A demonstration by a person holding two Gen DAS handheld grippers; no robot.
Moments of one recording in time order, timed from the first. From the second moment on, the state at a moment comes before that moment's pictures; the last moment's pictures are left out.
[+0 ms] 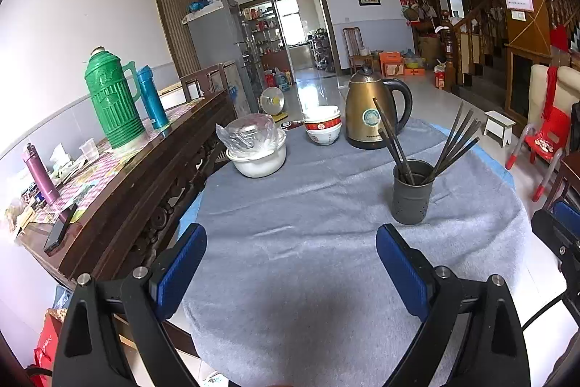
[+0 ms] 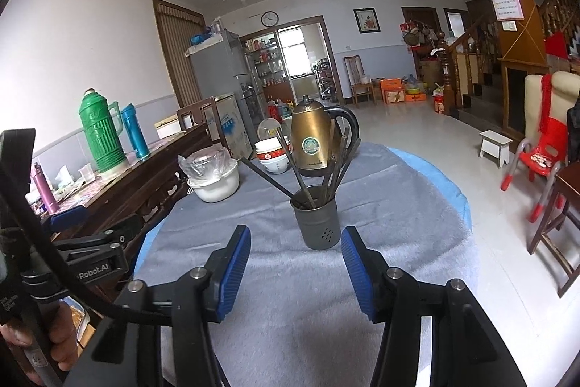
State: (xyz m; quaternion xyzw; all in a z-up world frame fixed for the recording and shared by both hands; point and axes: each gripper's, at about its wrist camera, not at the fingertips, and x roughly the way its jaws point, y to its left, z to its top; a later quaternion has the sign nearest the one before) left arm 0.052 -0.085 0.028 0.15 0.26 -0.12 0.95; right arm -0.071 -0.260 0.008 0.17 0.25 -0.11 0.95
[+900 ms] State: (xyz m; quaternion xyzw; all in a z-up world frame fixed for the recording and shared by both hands) left arm 0.042 -0.032 0.021 0.10 0.27 -0.09 0.95; right arm -0.056 -0.215 0.002 0.16 0.31 -0.12 0.93
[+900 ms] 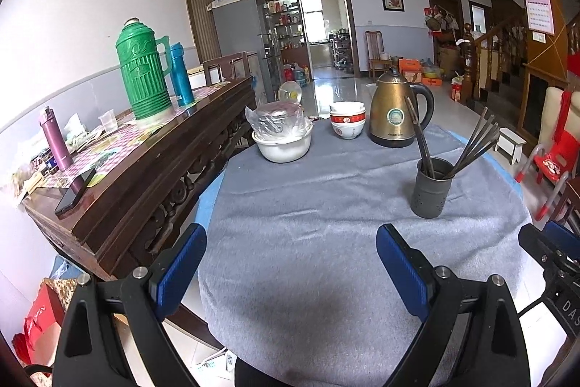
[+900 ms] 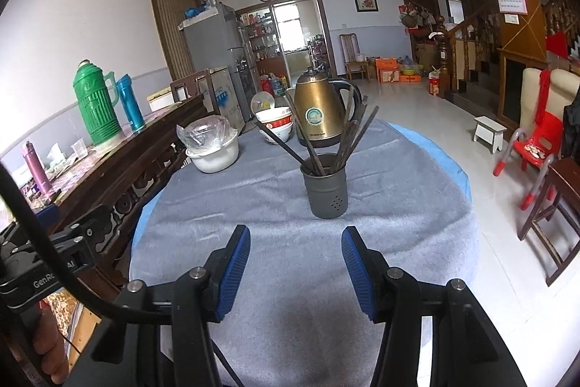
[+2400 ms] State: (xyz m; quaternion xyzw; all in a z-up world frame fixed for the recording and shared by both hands) left arm 0.041 -0.008 0.022 0.08 0.26 -0.08 0.96; right arm -0.047 -0.198 0.008 0.16 0.31 -0.14 0.93
